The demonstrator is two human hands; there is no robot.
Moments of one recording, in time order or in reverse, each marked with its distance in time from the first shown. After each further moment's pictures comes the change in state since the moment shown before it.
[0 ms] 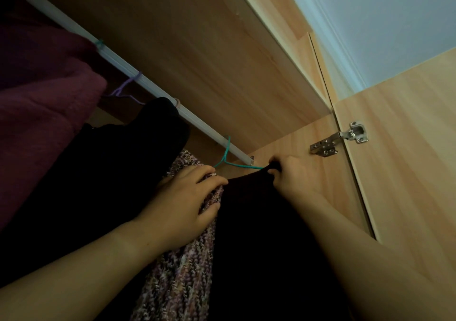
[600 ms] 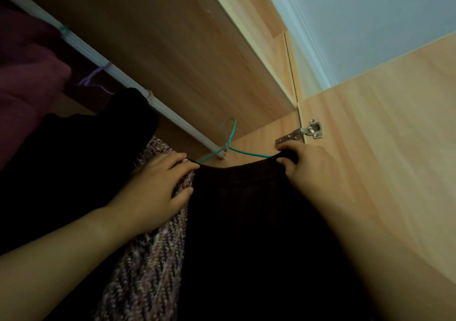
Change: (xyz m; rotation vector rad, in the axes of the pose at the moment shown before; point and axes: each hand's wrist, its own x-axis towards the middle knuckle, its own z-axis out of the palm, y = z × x) left_hand 0.005 0.017 -0.016 -0.019 -0.015 -0.090; right_hand -0.049 0.031 -0.076 0.049 0.213 0.060
